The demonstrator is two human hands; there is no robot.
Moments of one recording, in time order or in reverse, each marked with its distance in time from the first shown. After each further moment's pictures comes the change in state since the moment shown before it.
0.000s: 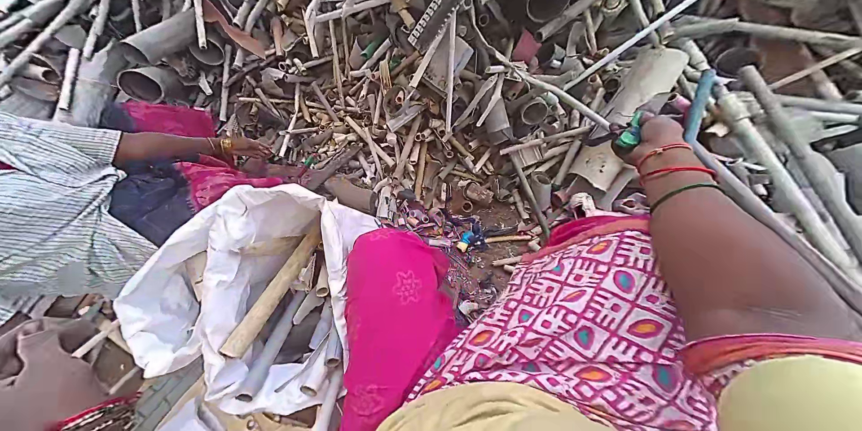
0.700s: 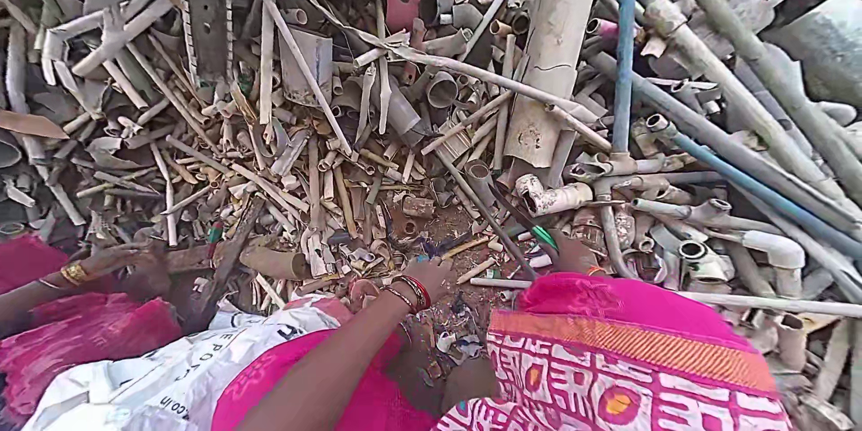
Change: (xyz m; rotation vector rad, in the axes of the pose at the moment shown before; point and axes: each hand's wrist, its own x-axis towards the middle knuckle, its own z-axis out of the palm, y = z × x) left_hand -0.381 0.199 0.371 1.010 -2.139 1.200; right_hand 0.047 0.191 -0.140 -1.468 -0.536 0.196
